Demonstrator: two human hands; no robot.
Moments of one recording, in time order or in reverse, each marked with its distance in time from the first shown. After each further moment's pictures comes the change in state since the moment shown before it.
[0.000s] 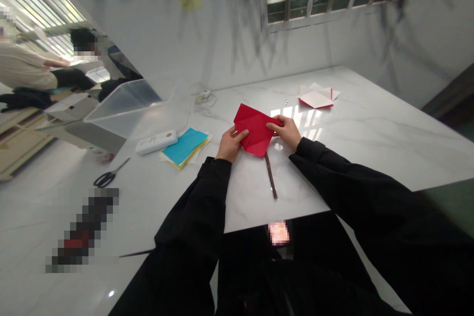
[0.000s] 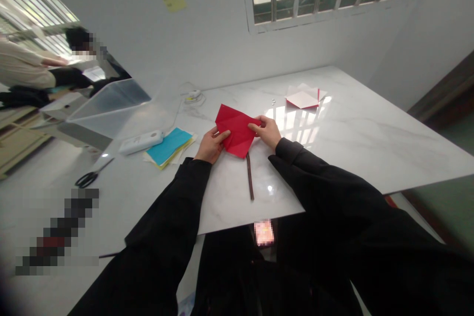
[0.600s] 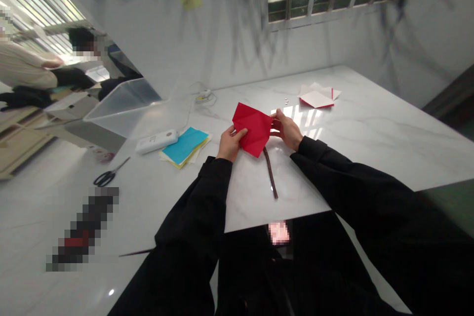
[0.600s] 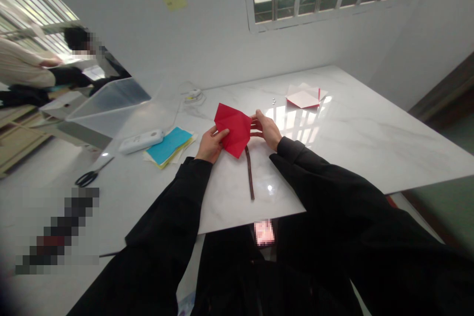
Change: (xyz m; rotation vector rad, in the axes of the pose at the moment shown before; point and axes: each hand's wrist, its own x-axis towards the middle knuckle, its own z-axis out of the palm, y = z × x) left_hand 0.003 -0.004 -0.001 -0.045 0.066 0.026; right_hand -0.006 -0.017 0.003 0.146 -0.136 0.049
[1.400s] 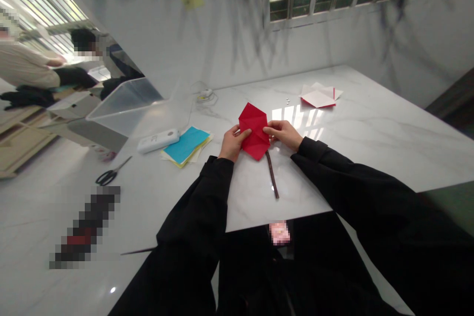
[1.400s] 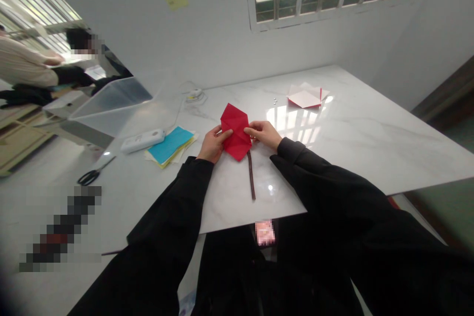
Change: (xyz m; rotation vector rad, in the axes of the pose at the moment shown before) left_hand -0.002 0.001 0.003 0.047 -0.038 -0.043; right_hand -0.001 0.011 -0.001 -0.174 -0.122 0.026
